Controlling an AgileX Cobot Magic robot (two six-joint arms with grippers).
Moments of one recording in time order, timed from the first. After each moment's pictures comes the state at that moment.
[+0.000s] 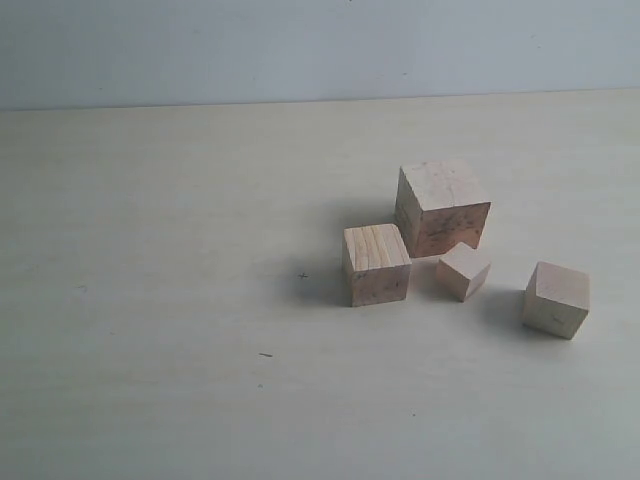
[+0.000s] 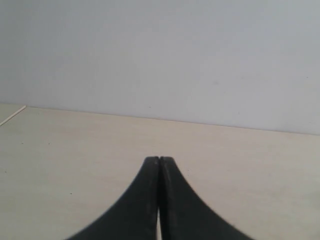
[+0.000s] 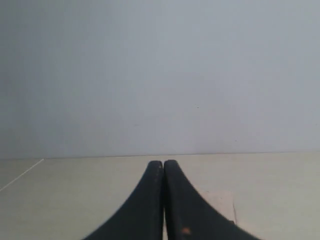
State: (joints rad) left arm 0.02 0.01 0.00 -0.11 0.14 0.03; right arm 0.27 0.08 -0.50 0.03 0.51 0.20
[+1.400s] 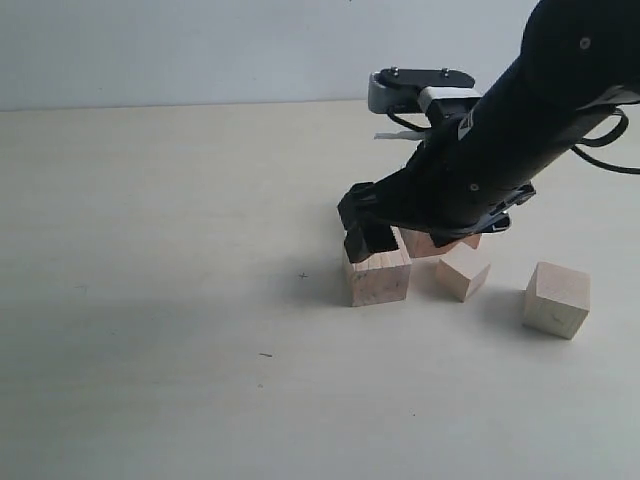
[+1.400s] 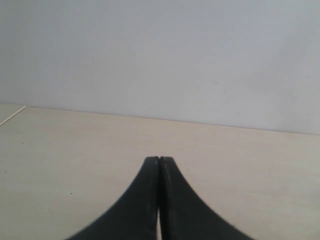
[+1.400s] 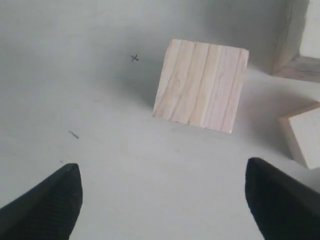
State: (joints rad) left arm 0.02 0.01 0.00 -0.11 0.14 0.03; right arm 0.42 1.61 -1.02 0.25 0.69 0.05
